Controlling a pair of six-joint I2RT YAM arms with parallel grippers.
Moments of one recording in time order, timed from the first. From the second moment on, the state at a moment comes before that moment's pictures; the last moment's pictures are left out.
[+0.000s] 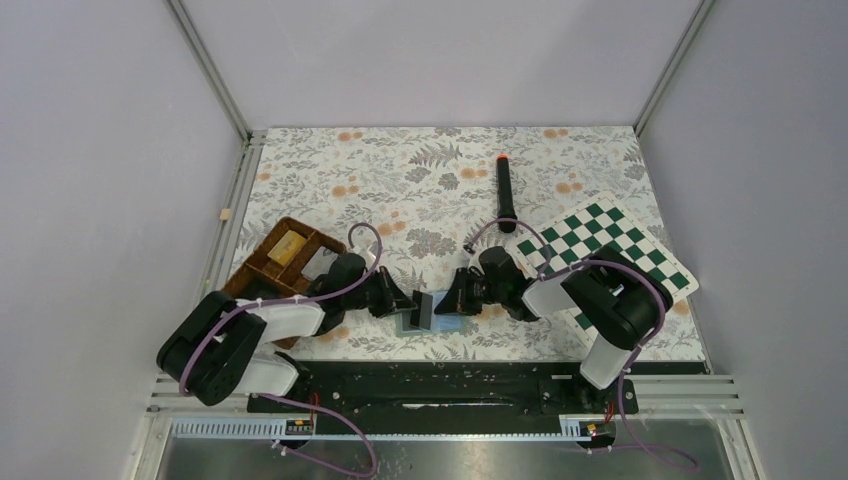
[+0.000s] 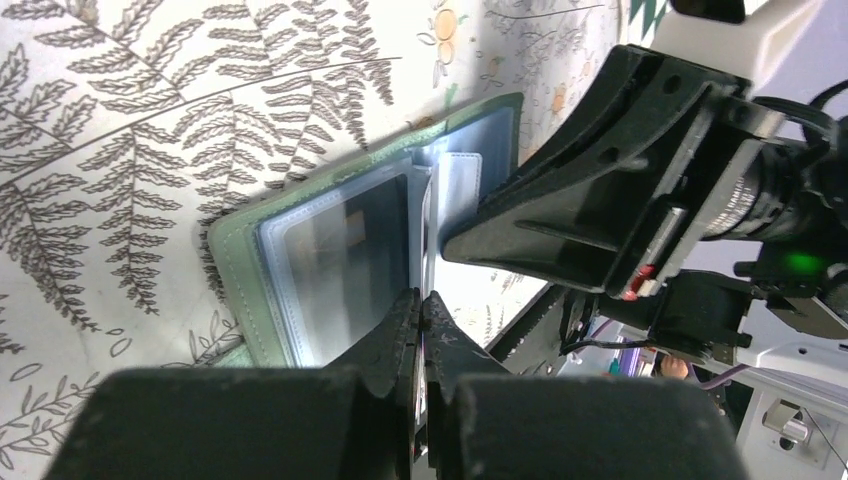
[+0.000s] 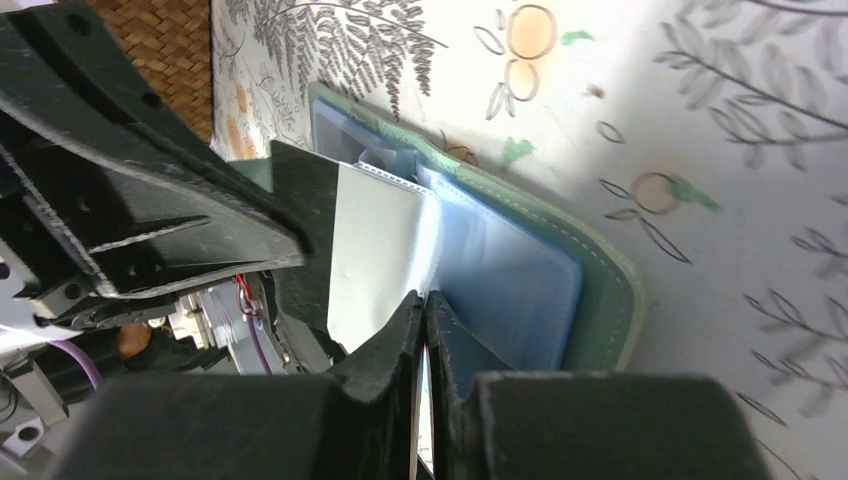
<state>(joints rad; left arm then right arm) -0.56 1.36 0.32 0.38 0.45 -0.97 0.71 1.73 0.51 0.54 -0.51 0.92</state>
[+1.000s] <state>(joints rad) -0.56 0.90 0.39 -0.02 0.32 -0.87 0.68 1.18 0.56 -0.06 -0.26 0.70</state>
